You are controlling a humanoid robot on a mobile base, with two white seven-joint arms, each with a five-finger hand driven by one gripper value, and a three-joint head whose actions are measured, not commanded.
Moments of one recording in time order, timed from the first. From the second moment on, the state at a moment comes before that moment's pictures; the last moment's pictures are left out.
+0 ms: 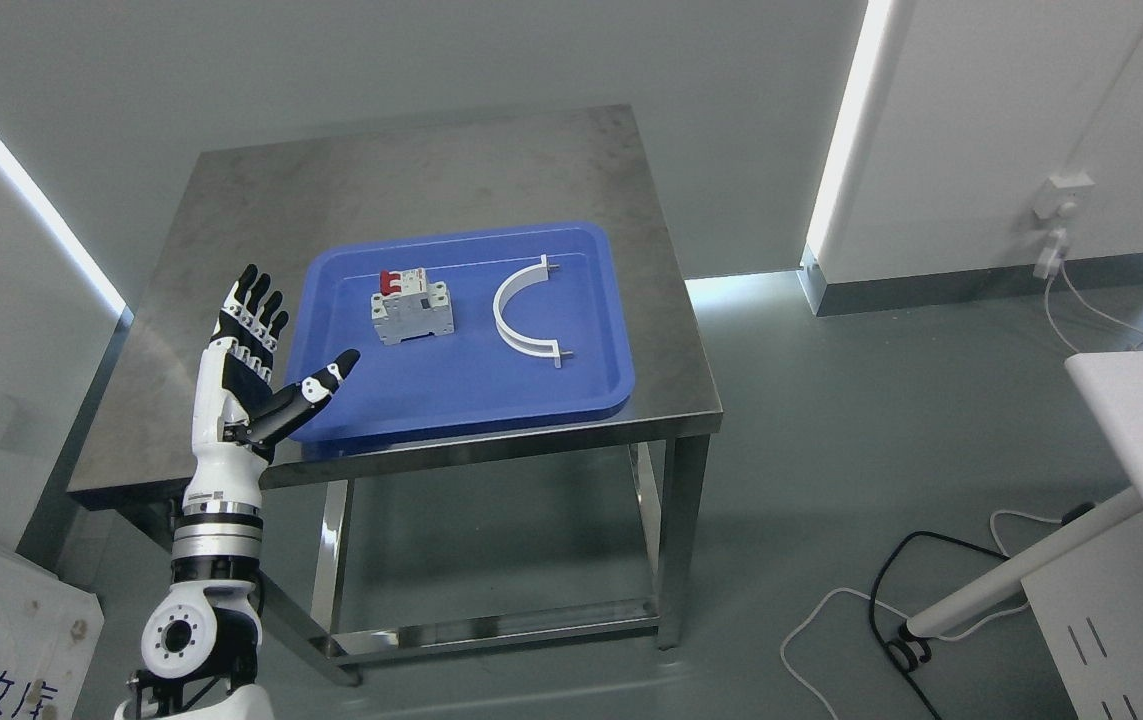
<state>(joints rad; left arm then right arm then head) -0.29 0.00 0.24 -1.62 0.11 -0.07 -0.15 0.00 0.00 -0.04 -0.16 -0.04 0.09 0.00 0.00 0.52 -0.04</state>
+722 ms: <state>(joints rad) -0.47 0.06 0.20 -1.60 -0.20 -0.04 -0.53 0.00 0.00 -0.04 -0.16 -0.04 0.09 0.00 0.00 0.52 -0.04</state>
